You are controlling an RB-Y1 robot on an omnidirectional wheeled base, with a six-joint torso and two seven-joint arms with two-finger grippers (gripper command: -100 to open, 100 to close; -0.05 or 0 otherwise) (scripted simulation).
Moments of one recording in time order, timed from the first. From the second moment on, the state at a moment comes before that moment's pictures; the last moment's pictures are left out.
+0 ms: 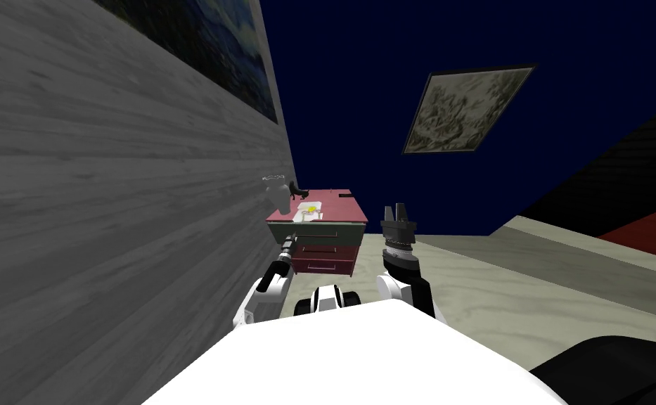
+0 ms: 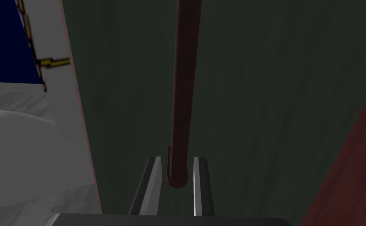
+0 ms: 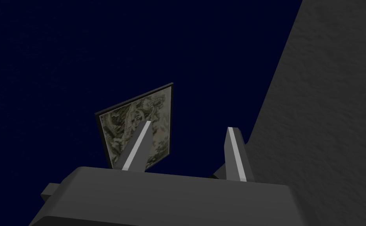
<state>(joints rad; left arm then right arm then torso) 0.21 0.12 -0.16 -1.79 0.06 0.09 0.10 0.51 0.04 0.06 -2.31 -0.09 -0.62 0.14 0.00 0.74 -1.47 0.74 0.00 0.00</state>
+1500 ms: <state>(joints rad) 0.30 0.16 -0.20 -1.92 0.07 0.13 0.11 0.51 0.04 0.06 -2.31 -0.09 -0.62 0.14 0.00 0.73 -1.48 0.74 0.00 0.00</state>
